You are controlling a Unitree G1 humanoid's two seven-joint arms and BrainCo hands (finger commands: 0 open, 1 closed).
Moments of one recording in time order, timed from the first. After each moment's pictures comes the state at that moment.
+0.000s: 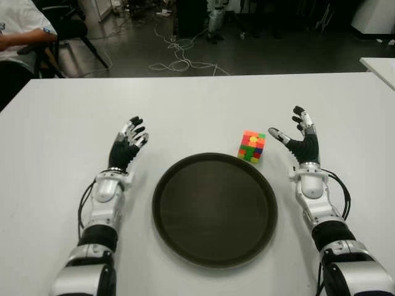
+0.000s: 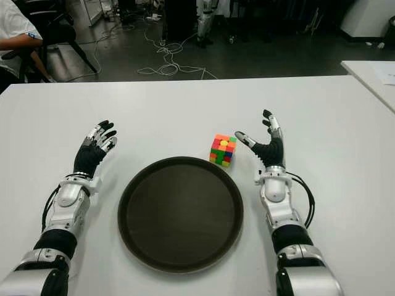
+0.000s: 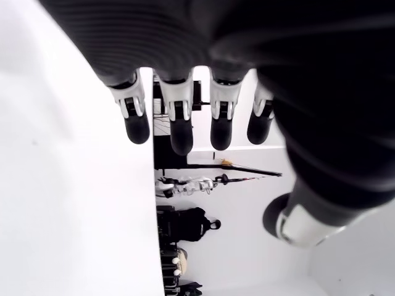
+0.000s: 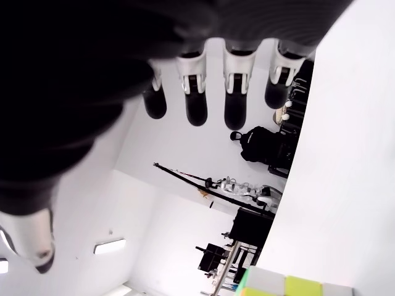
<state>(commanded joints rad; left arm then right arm) -0.42 0.10 0.15 0.85 -0.08 -0.45 -0.15 -0.43 -0.15 -0.05 0.85 -0.16 -0.52 -0.30</state>
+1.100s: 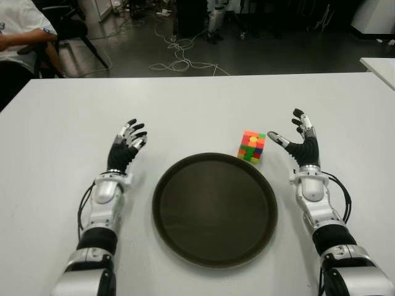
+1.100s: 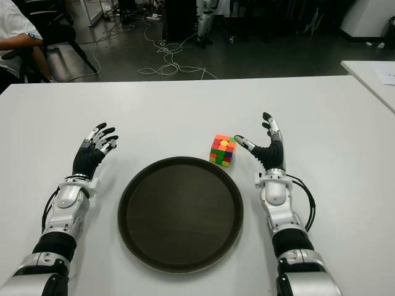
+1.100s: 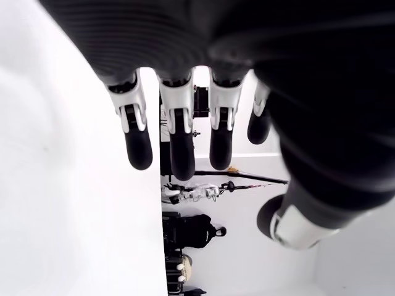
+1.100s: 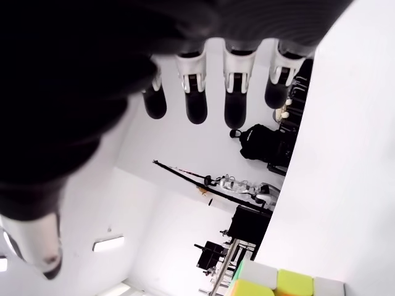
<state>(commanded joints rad) -0.40 0.08 0.16 0.81 -0.11 -0.39 -0.14 -0.41 -0.14 -0.06 0.80 -0.14 -0.48 -0.28</state>
